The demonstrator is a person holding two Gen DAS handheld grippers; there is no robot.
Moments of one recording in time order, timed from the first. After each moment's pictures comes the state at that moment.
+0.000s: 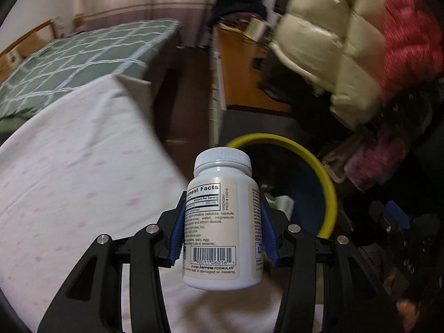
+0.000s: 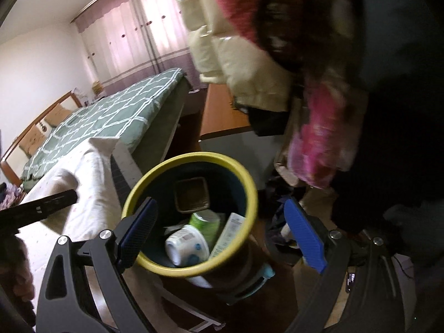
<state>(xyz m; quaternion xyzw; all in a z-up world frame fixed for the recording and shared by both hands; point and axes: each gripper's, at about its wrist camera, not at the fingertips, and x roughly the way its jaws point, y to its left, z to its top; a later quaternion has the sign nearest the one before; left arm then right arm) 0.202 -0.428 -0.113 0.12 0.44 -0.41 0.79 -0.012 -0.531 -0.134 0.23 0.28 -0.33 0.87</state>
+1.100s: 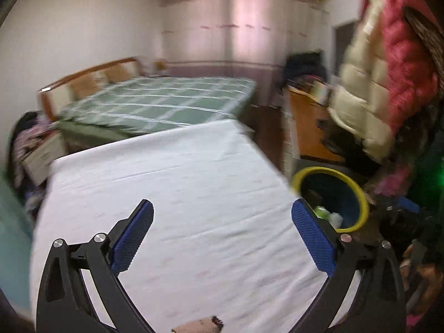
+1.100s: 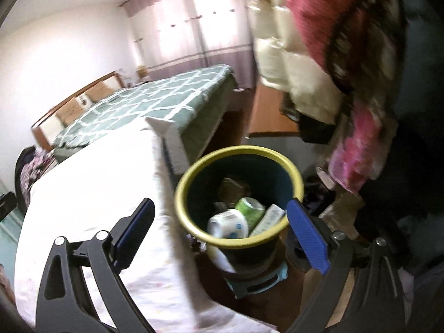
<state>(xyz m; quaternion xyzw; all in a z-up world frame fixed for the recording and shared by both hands) 0.095 -0.189 -0.030 0.07 0.29 -0.21 0.93 -0.011 -0.456 -0.101 0.17 0.29 -0.20 0.92</state>
